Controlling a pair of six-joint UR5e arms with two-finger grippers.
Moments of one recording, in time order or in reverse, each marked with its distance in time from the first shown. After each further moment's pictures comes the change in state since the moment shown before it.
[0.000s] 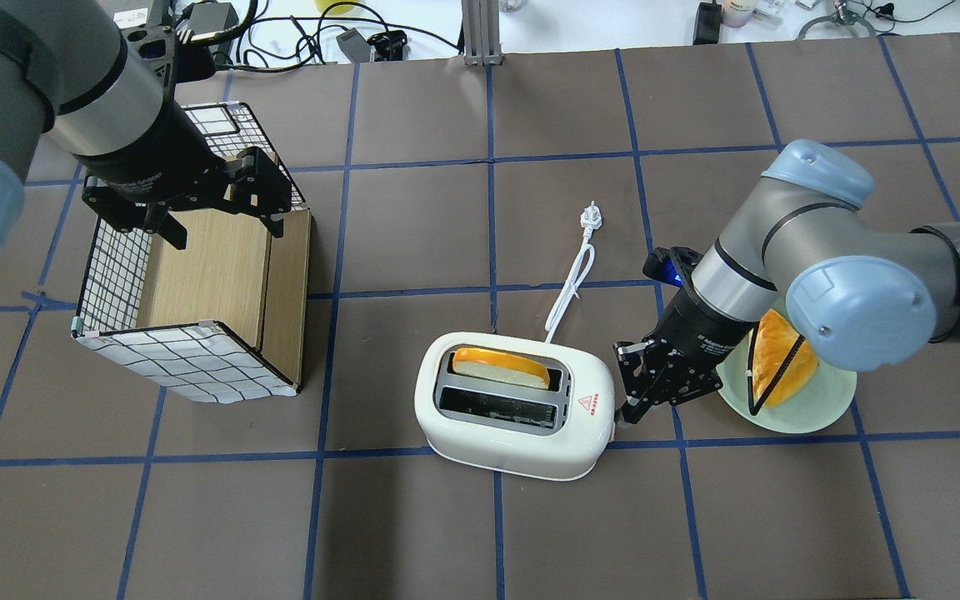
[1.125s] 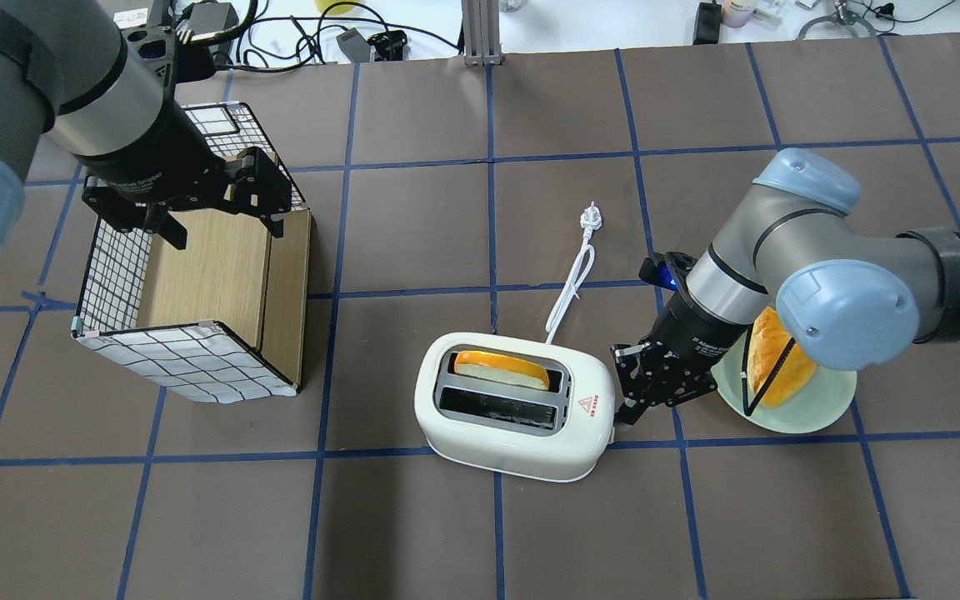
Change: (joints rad) left arm 0.000 0.000 -0.001 0.000 0.000 0.000; right arm 0.001 0.036 0.007 -0.035 0.000 -0.003
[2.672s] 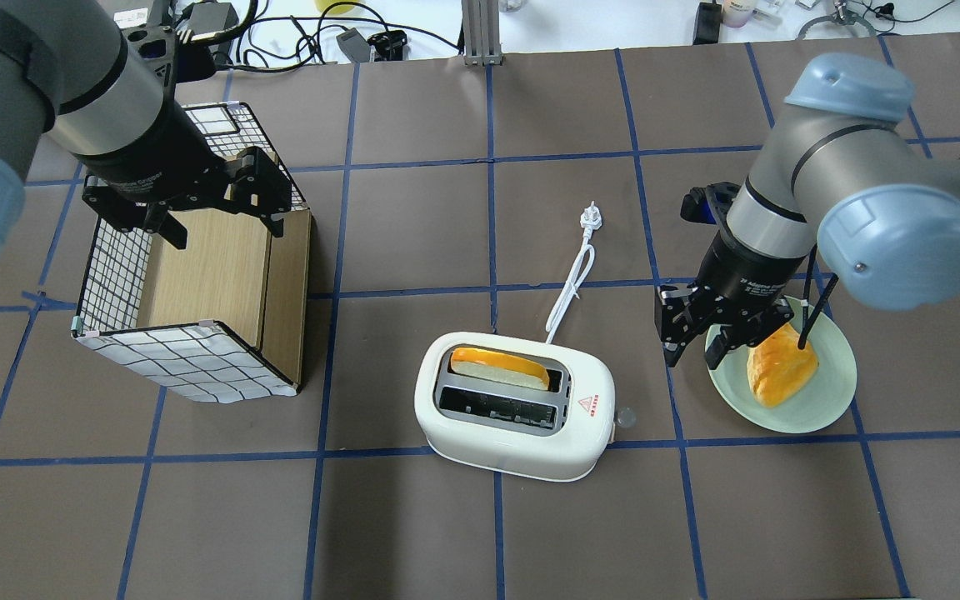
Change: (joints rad) left arm 0.000 0.000 0.001 0.000 0.000 0.000; right arm -0.008 -0.048 -0.197 0.091 -0.243 0.022
